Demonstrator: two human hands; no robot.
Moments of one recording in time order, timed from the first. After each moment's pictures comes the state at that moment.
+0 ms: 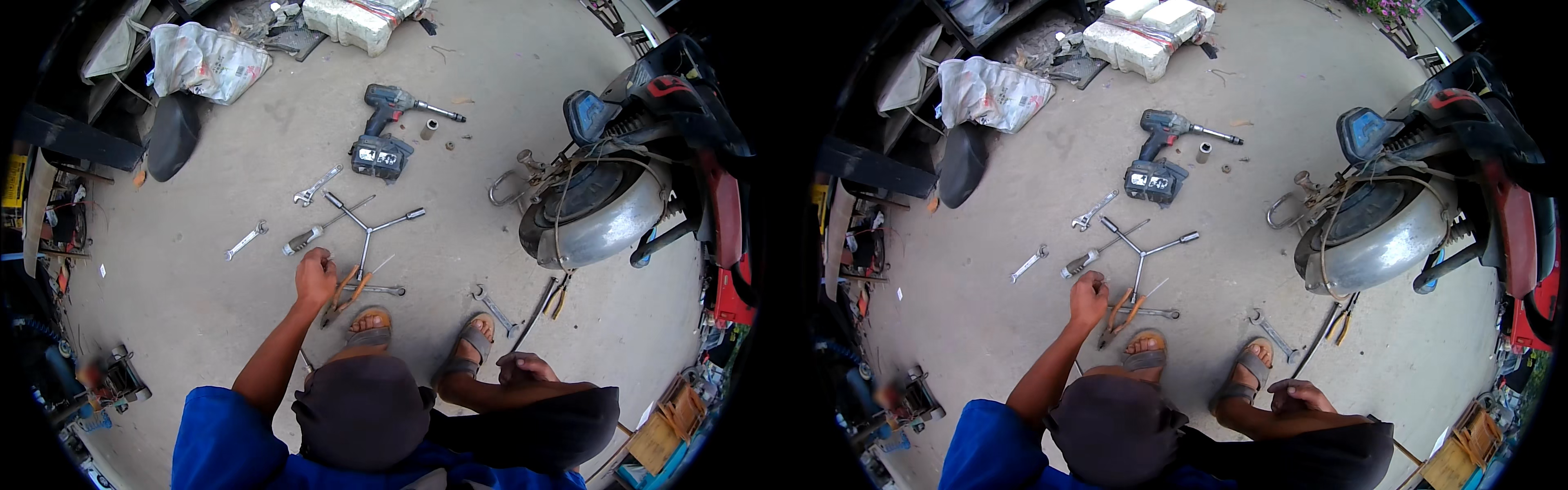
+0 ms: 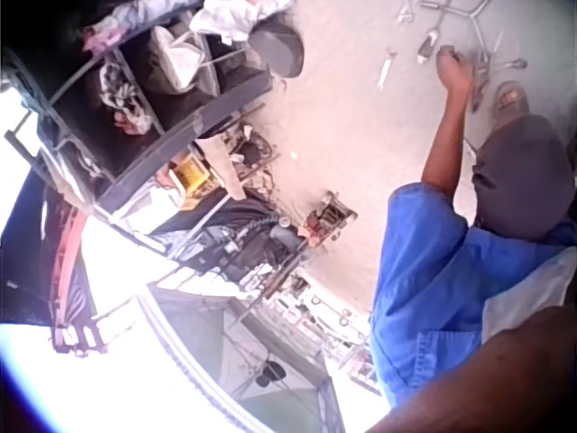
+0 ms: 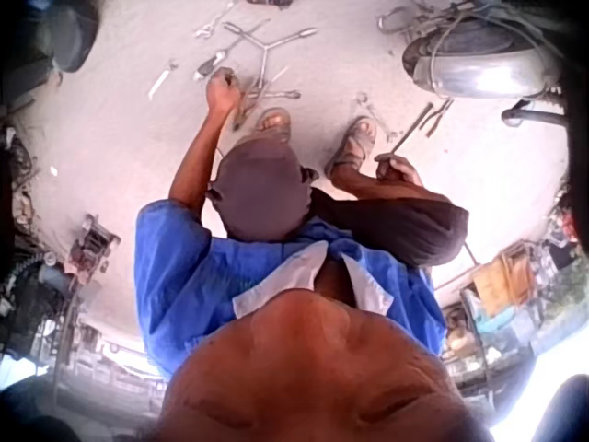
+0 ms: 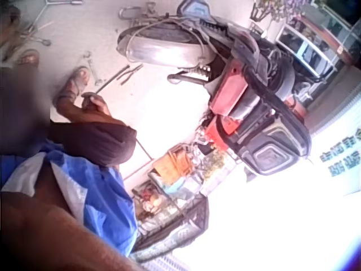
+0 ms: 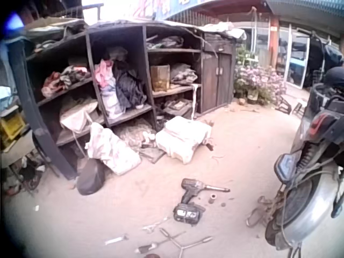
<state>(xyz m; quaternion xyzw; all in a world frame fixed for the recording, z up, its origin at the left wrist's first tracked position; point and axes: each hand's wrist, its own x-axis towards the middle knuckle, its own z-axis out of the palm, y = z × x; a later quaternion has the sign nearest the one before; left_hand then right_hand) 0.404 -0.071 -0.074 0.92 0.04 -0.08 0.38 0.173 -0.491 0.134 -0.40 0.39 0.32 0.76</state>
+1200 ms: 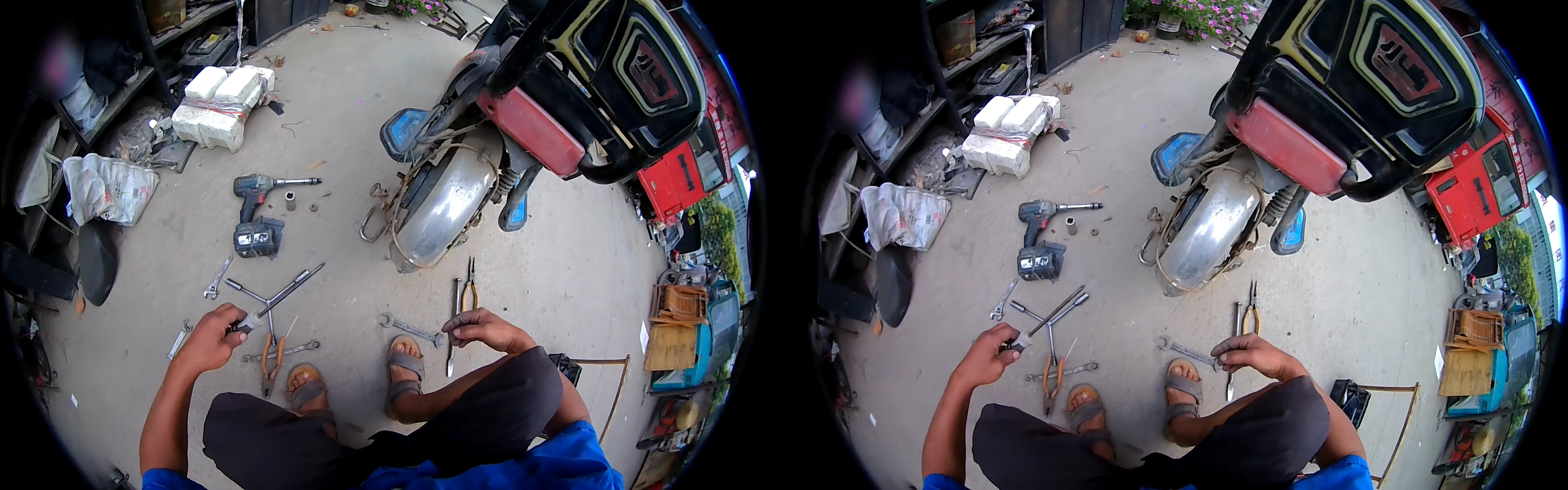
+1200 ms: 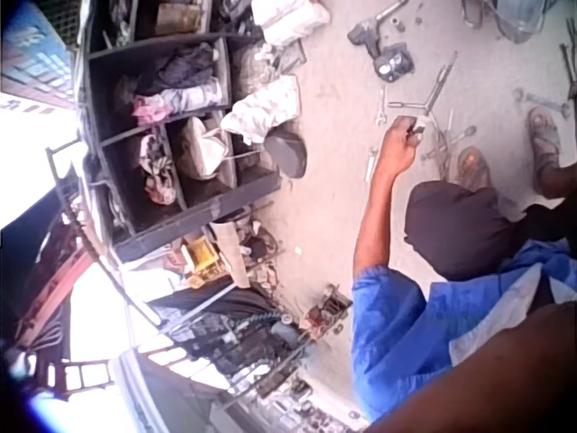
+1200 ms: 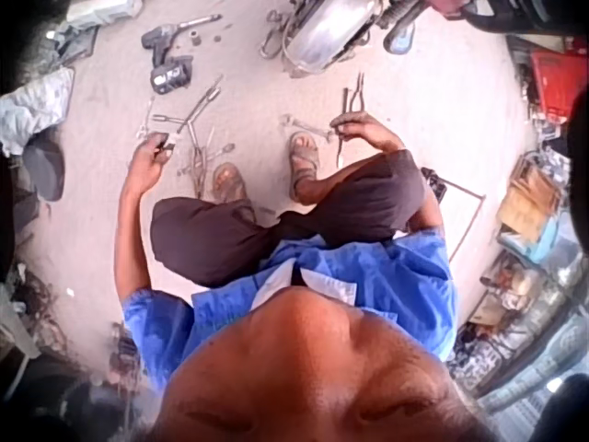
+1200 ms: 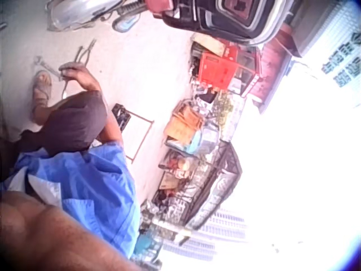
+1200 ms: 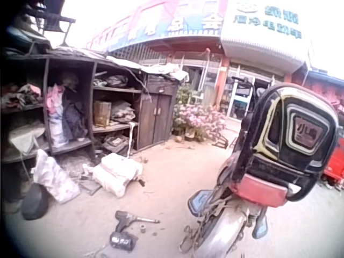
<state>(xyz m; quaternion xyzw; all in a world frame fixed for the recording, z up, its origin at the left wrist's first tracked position) 0.465 -0.097 0.167 0.82 -0.31 -0.32 0.35 0.196 -0.565 0.167 -0.65 0.26 0.28 0.65</state>
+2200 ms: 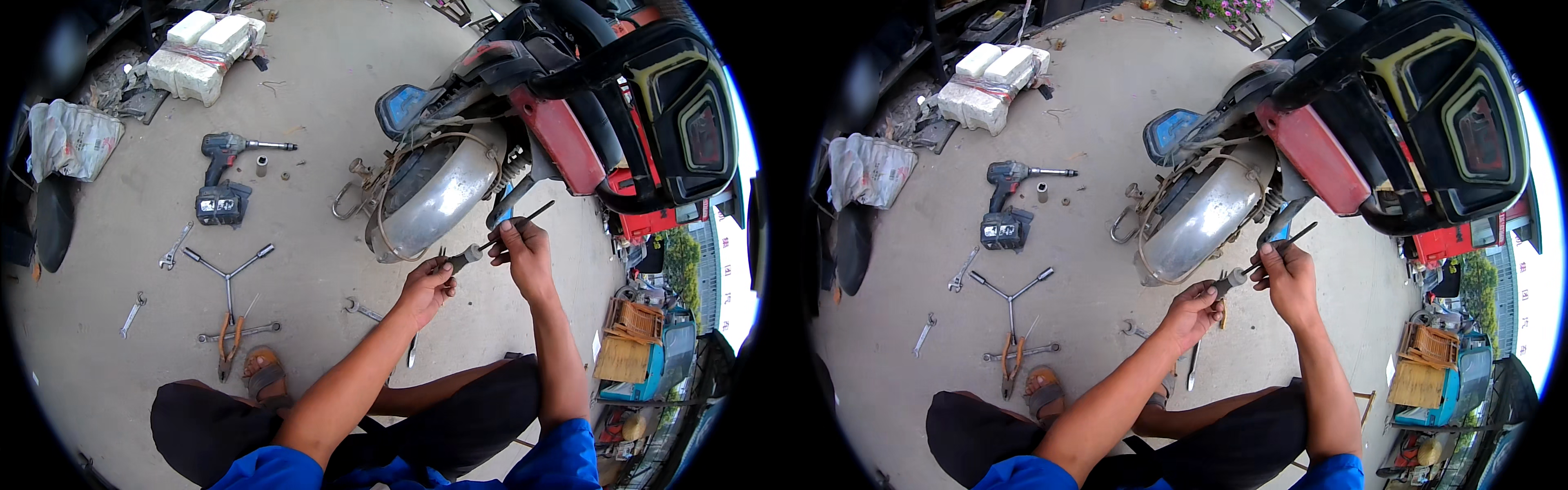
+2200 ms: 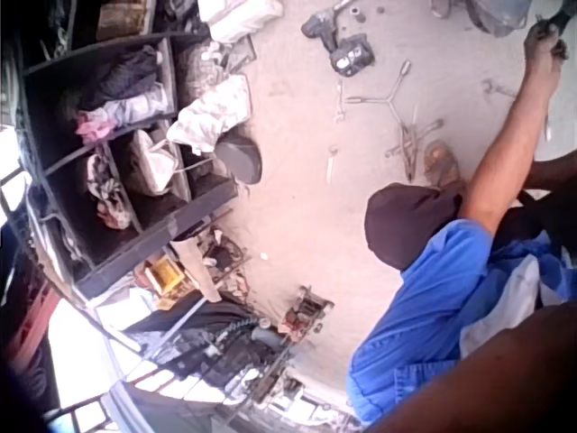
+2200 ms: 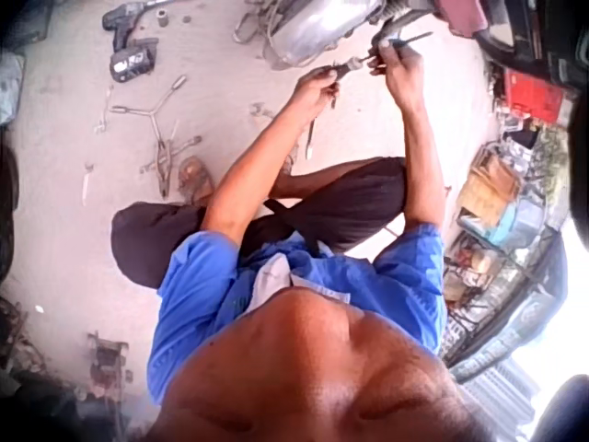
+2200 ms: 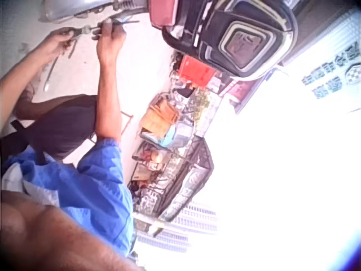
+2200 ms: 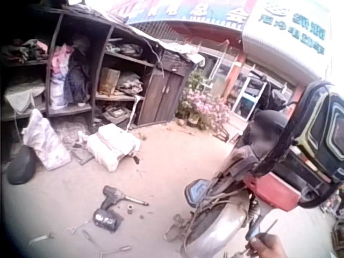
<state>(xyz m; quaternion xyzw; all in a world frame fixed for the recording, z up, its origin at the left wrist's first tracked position) 0.314 -0.480 0.088 0.08 0.12 -0.55 0.82 0.296 -0.581 0.279 -0.83 0.34 -0.10 0.44</state>
